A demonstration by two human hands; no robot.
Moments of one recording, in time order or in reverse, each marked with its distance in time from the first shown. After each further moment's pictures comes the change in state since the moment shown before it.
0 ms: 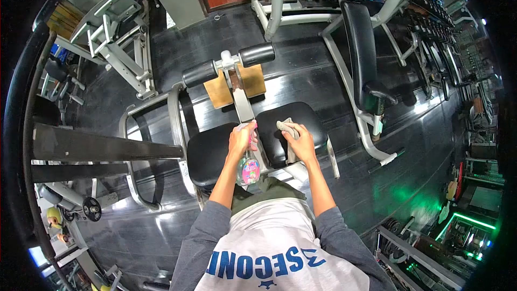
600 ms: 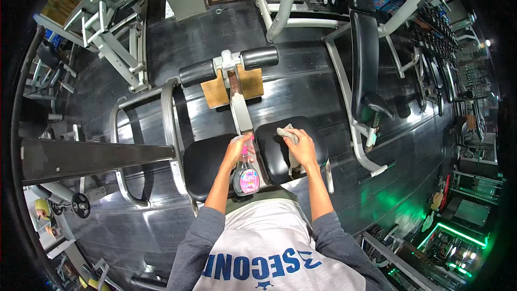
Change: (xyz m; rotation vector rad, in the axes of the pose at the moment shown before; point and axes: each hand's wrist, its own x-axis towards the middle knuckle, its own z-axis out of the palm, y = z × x) left_hand 0.041 -0.016 -0.027 -0.253 -0.149 -0.177; right_hand 0.052 -0.014 0.005 -0.231 -0.114 0.039
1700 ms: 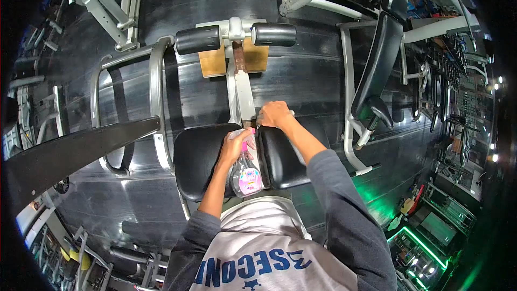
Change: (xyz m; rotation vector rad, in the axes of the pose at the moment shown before) left_hand 0.027 -0.011 -0.024 -0.157 0.009 0.089; right_hand 0.154 -0.016 0.124 -0.879 -0.814 -0.311
